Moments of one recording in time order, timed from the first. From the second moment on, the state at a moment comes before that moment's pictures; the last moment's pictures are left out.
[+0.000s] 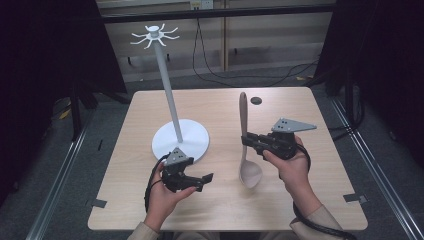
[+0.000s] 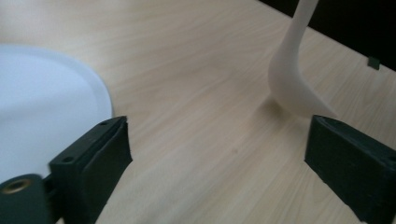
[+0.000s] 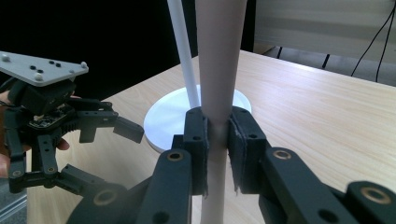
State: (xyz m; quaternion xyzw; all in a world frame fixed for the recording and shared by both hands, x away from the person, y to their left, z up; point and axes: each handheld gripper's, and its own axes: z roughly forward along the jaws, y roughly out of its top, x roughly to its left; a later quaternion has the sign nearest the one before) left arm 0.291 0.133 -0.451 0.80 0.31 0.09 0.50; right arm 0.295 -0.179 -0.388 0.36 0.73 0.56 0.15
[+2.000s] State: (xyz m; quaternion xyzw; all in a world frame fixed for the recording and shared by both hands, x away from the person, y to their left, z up) left arm 0.305 0.087 -0.409 0.78 0.27 0.11 0.55; right arm 0.291 -0.142 -0.373 0.35 0.71 0.58 0.17
